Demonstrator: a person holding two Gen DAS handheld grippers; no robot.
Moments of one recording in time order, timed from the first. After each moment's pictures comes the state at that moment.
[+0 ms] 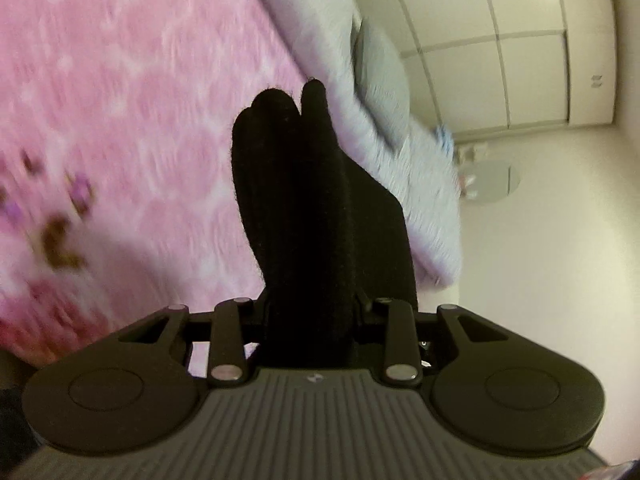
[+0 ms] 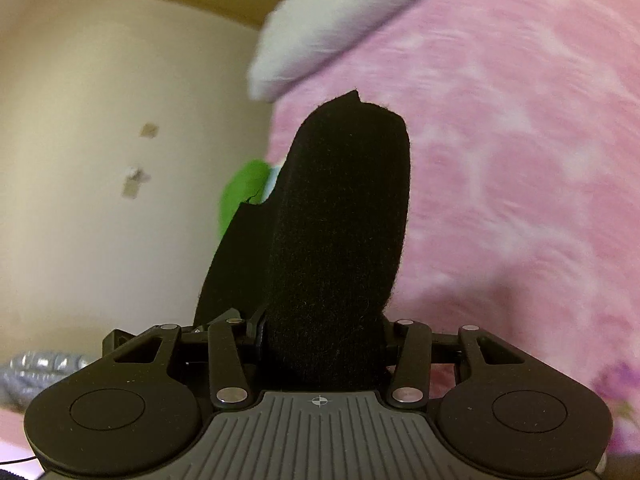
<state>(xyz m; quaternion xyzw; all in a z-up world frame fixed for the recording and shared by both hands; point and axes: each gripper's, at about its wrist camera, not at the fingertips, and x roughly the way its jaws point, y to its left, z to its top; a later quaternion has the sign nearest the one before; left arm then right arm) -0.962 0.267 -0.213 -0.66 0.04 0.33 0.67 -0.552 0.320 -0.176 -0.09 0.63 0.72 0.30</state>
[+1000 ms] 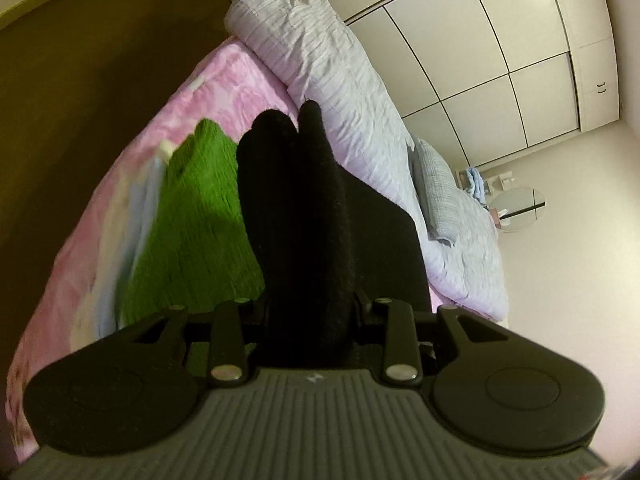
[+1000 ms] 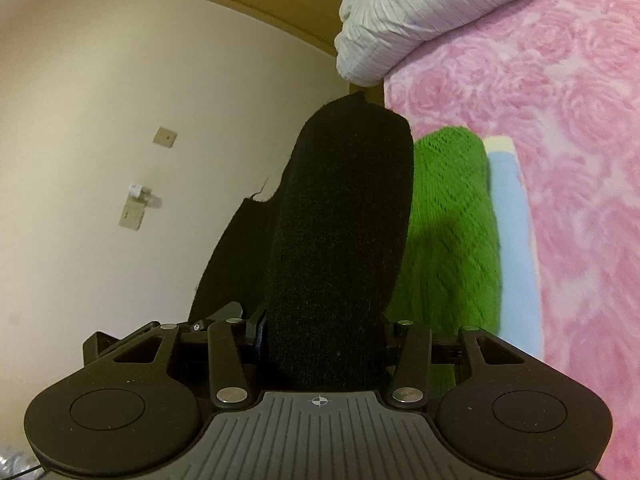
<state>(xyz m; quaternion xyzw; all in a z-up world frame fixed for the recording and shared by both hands) -1.394 0.605 -0.234 -0.59 0.10 0.35 0.72 -1.074 0.541 -0.214 -0.02 0.61 0.71 0.35</state>
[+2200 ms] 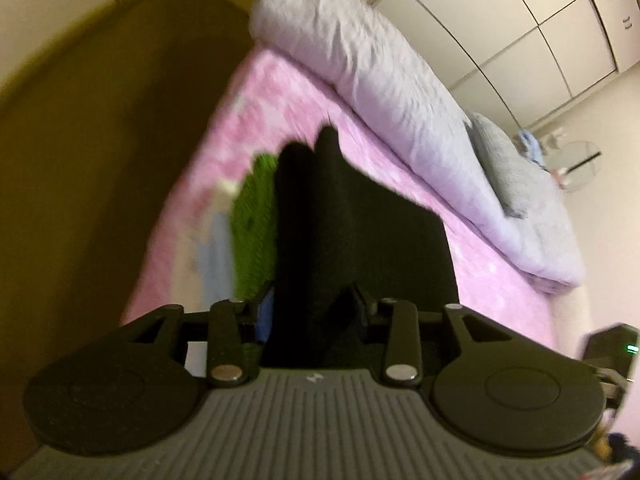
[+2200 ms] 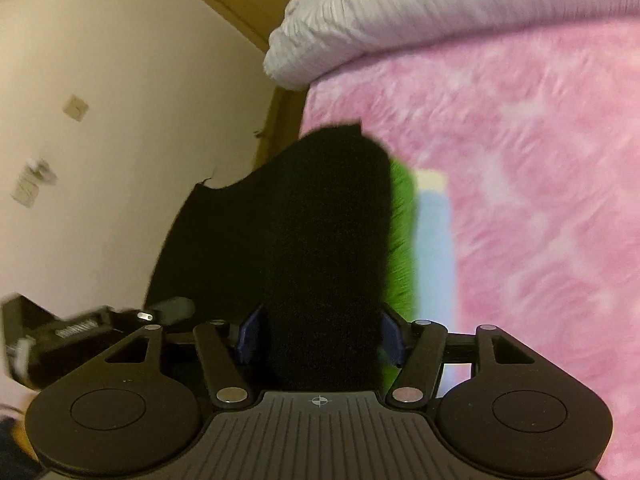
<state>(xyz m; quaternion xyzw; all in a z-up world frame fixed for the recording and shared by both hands) -1.400 0.641 -0.260 -0.49 0.20 0.43 0.73 -1.086 0.569 -0.228 -0.15 0.51 0.70 0.48</state>
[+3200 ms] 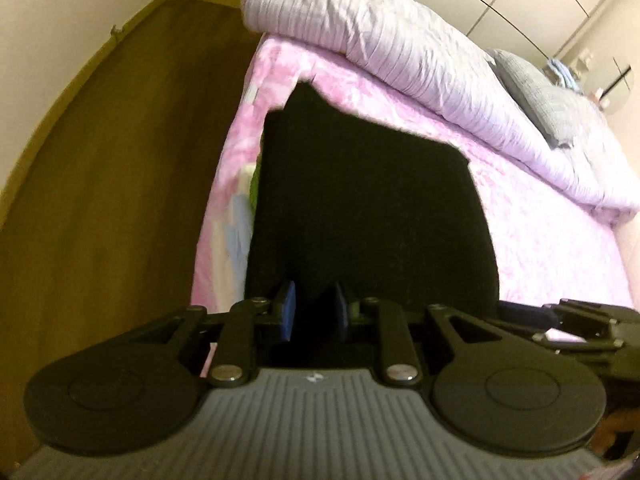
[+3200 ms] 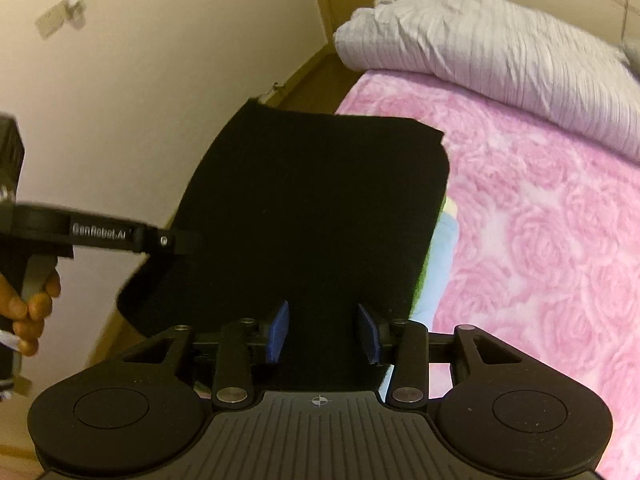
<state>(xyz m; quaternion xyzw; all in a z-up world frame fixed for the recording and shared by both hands) -1.356 0.620 -0.258 -0.41 0.31 0.44 0.74 -1.154 0.546 -0.233 -0.30 0.39 0.74 0.46</state>
